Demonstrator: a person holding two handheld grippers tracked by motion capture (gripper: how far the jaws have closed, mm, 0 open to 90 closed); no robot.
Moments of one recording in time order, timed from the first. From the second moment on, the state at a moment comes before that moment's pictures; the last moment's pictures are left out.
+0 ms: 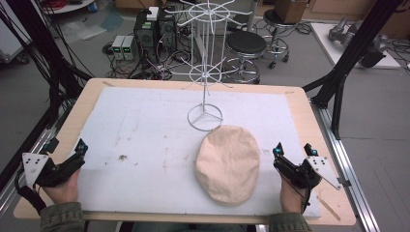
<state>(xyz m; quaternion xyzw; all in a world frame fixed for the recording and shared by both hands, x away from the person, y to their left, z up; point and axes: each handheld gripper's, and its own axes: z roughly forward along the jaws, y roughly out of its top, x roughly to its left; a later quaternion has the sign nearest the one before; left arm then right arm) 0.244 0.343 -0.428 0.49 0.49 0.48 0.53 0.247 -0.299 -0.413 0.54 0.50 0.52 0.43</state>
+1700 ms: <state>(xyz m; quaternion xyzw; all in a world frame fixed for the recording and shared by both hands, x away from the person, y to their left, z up) 0.247 0.344 -0.429 0.50 0.49 0.48 0.53 0.251 -0.246 -0.397 0.47 0.63 0.51 0.34</state>
